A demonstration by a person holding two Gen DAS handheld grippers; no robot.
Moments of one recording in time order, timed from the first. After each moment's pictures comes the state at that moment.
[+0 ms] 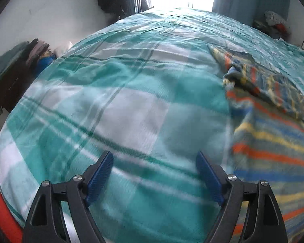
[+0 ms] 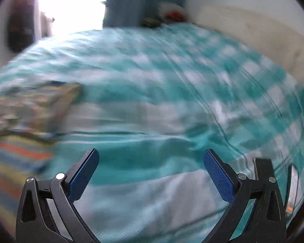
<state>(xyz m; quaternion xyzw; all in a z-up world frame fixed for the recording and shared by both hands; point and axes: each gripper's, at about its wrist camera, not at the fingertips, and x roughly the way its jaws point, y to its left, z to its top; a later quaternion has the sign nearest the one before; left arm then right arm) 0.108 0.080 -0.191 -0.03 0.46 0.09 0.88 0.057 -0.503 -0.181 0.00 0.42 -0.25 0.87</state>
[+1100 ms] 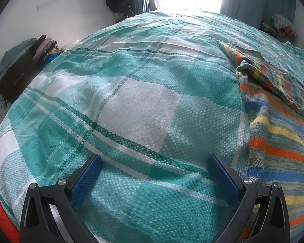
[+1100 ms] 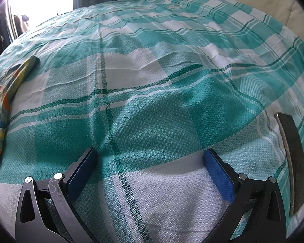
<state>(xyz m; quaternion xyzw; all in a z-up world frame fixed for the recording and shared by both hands) 0.114 0.081 -0.211 -0.03 0.46 0.12 0.88 0.057 -0.531 -0.217 0.08 0.45 -0.25 0.85</state>
